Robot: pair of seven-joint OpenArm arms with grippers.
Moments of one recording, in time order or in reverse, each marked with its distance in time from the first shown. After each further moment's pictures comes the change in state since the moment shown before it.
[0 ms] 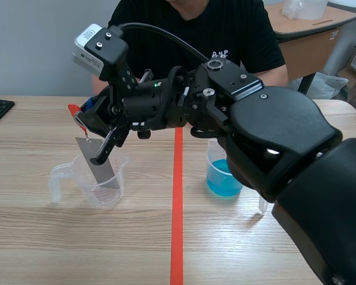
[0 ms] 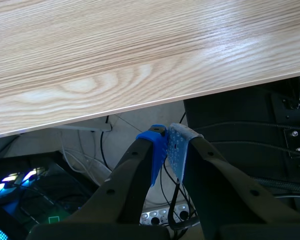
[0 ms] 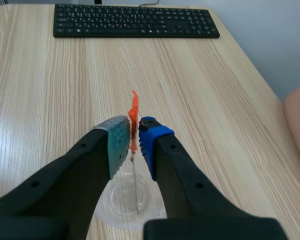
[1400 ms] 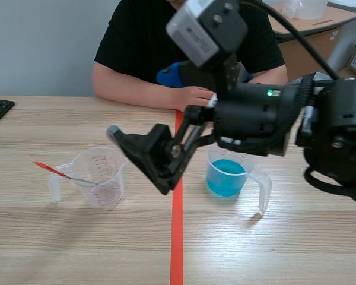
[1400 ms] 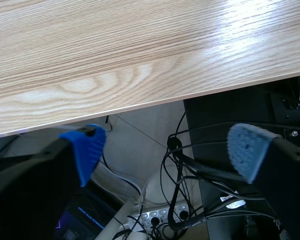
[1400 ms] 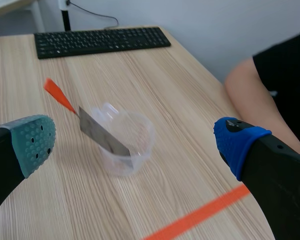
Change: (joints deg) left arm 0.0 0.0 0.0 0.0 0.0 0.0 0.0; right arm -22.5 27.9 6.7 35.5 15.5 -14.3 1.7
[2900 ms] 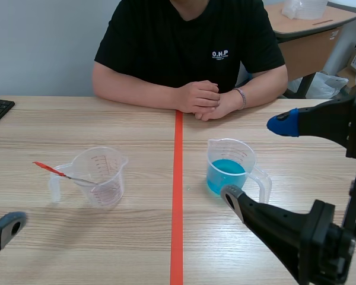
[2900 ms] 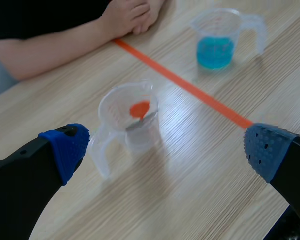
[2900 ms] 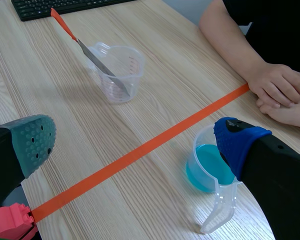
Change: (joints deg) left arm -0.5 -27.6 -9.0 24.2 -8.2 -9.9 -8.0; right arm -41.9 21.5 27.2 14.8 4.2 -7.0 14.7
